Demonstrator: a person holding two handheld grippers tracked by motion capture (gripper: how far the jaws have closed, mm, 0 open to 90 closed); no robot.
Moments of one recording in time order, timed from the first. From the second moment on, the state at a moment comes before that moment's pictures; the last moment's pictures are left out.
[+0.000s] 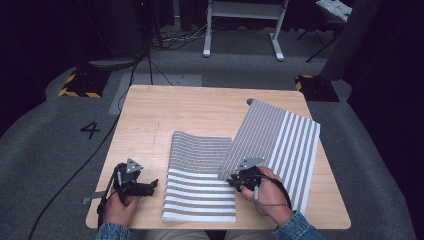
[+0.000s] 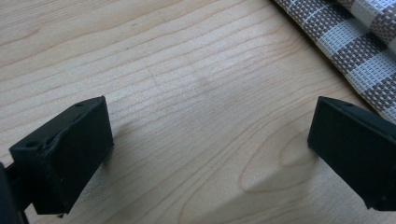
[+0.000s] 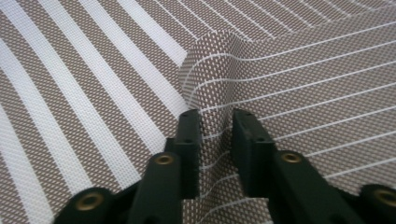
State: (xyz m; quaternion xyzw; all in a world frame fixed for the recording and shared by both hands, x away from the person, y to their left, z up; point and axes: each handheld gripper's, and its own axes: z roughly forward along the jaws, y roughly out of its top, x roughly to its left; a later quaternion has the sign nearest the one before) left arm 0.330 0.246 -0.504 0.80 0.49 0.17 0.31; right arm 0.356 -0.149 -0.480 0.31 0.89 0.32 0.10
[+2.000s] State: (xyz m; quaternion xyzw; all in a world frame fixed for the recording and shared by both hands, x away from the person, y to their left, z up) left arm 0.332 0.245 -0.505 0.79 0.49 0.17 0.31; right arm 0.286 -0.256 -0.473 0.32 0.87 0.34 0.15
